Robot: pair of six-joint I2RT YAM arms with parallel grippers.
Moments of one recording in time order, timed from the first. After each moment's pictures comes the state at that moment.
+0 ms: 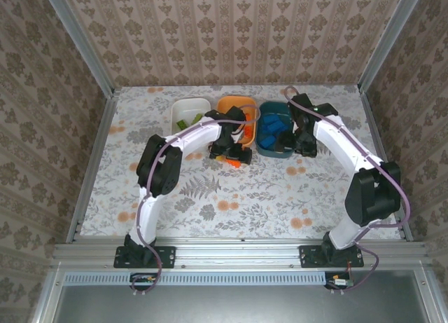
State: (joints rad) left arm -0.72 2.19 1.79 -1.03 0.19 -0.35; right arm 0.25 1.63 1.41 -1.14 -0.04 0.44
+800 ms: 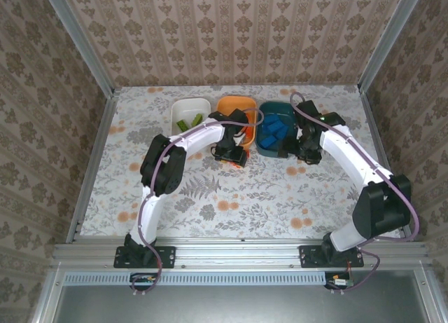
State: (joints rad) left arm -0.73 2.22 1.80 -1.04 0.16 -0.31; right arm 0.24 1.51 1.29 -1.10 -0.06 0.47
